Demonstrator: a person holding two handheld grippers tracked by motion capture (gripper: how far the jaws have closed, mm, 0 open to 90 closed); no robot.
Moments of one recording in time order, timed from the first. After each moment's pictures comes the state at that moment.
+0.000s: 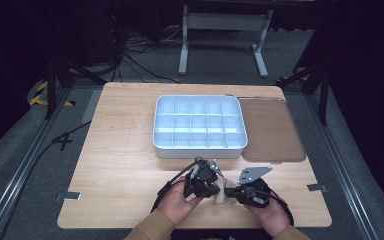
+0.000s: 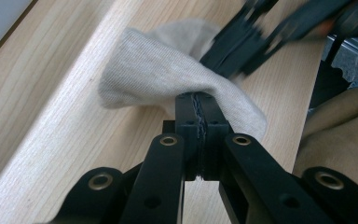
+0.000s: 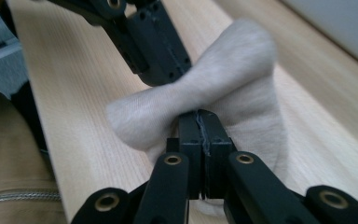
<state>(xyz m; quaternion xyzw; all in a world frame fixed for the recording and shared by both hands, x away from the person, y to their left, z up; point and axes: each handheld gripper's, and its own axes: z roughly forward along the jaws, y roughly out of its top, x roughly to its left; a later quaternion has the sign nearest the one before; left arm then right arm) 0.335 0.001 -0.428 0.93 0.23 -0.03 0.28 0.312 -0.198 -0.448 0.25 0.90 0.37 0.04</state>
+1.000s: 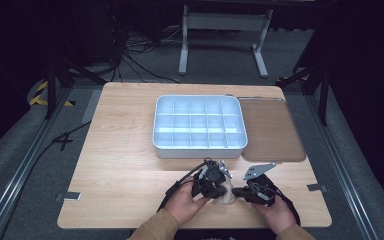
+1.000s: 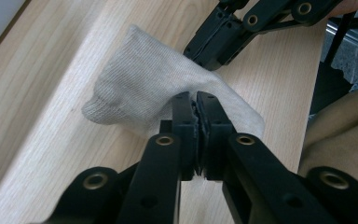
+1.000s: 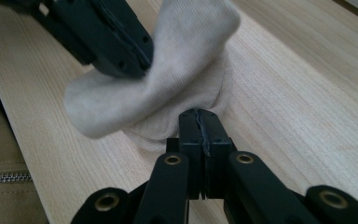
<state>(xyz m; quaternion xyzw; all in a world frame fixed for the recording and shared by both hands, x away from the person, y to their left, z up) 0.335 -0.023 -0.433 0.94 0.20 -0.04 0.28 0.322 -0.216 -0.460 0.31 0.90 0.32 0.02</state>
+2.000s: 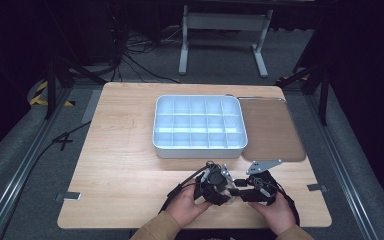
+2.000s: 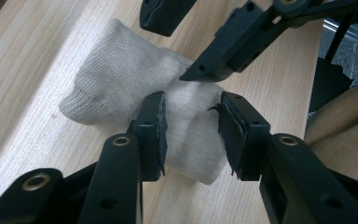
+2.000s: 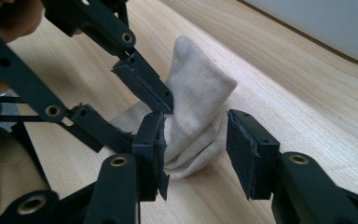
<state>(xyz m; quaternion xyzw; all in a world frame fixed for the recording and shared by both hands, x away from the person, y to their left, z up) 0.331 -0.026 -0.439 0.94 0.19 -0.03 0.28 0.323 -0.216 -0.445 0.34 0.87 0.37 0.02</state>
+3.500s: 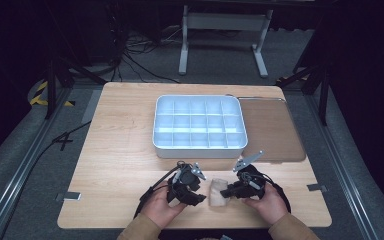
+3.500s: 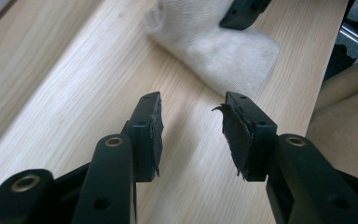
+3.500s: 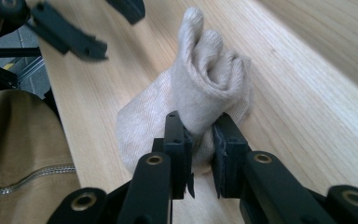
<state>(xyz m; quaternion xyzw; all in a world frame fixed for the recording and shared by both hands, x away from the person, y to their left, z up) 0.323 0.052 -0.431 0.93 0.25 -0.02 0.27 0.347 -0.192 -0.454 0.29 0.90 0.33 -0.08</state>
